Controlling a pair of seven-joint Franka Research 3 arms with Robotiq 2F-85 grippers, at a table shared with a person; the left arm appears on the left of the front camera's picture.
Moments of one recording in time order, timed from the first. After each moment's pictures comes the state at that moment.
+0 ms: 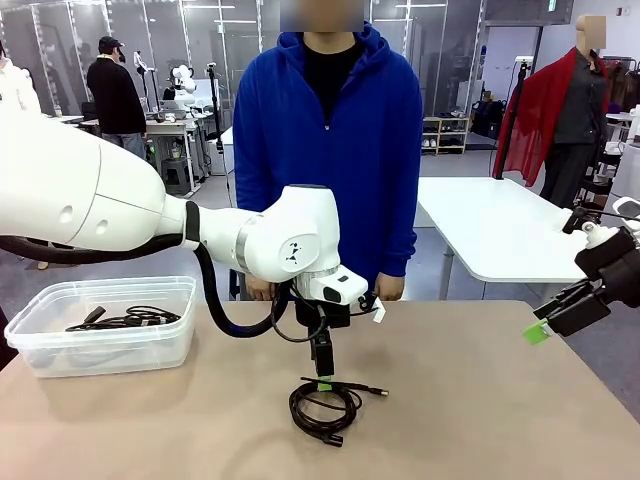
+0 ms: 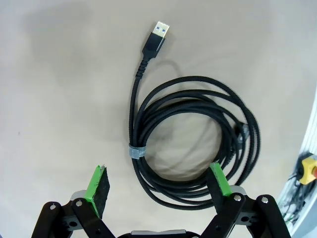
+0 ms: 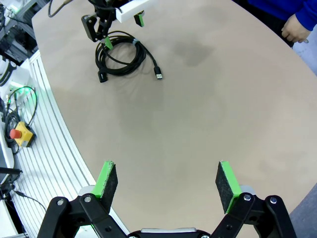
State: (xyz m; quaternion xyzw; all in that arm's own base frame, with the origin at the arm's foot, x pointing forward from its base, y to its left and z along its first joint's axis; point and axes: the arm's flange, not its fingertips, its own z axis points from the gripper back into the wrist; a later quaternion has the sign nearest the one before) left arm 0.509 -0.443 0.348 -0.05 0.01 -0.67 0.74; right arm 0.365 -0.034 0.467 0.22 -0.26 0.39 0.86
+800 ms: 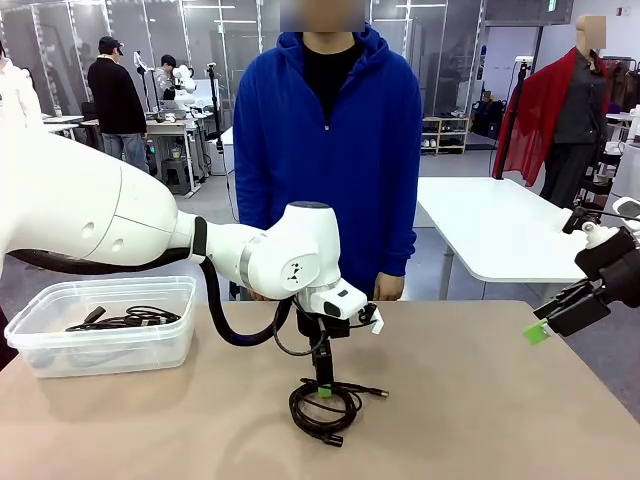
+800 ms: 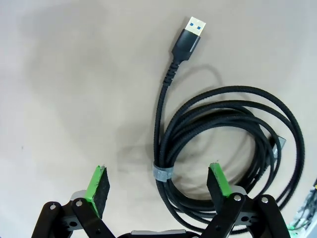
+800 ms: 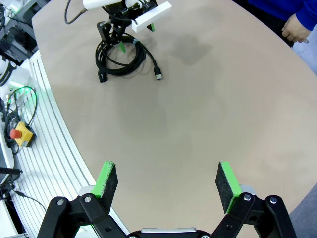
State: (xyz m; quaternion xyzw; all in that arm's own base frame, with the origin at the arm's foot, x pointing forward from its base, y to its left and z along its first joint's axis) left arm 0.523 -0.446 0.315 -0.04 -0.01 -0.68 0.73; right arm 0.365 -0.034 0.467 0.22 -0.26 0.39 0.86
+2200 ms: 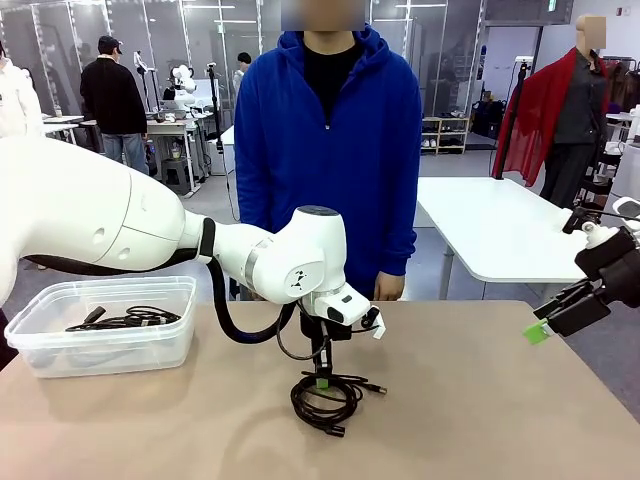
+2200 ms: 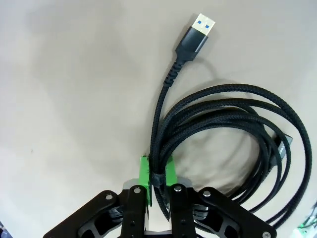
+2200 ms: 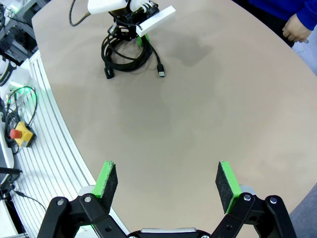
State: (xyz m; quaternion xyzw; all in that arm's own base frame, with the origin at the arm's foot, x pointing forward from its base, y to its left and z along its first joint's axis) left arm 0.526 -0.452 0.311 0.00 -0.01 -0.69 0.72; right arm 0.365 -0.034 0.467 0.22 -0.26 0.39 0.86
